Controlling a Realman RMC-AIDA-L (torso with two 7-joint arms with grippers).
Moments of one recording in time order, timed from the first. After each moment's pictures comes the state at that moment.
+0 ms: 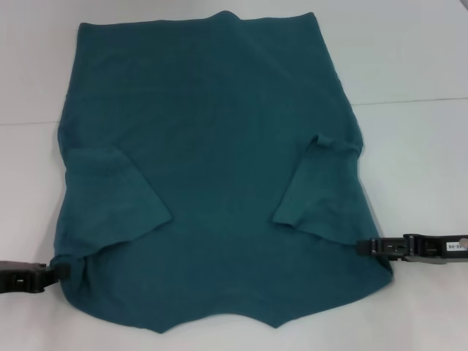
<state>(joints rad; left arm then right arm) -0.48 -2.10 0.48 0.85 2.44 1.42 -1.91 0.48 2.03 -0.65 -0.70 -2.26 -1.39 2.22</state>
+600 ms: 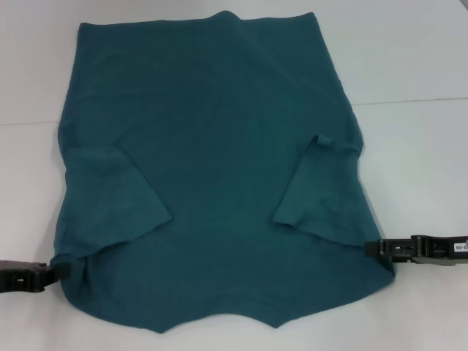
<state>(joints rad) -0.48 -2.10 0.48 0.85 2.44 1.42 -1.91 0.47 2.02 -0.65 -0.70 -2.28 -1.38 2.24</state>
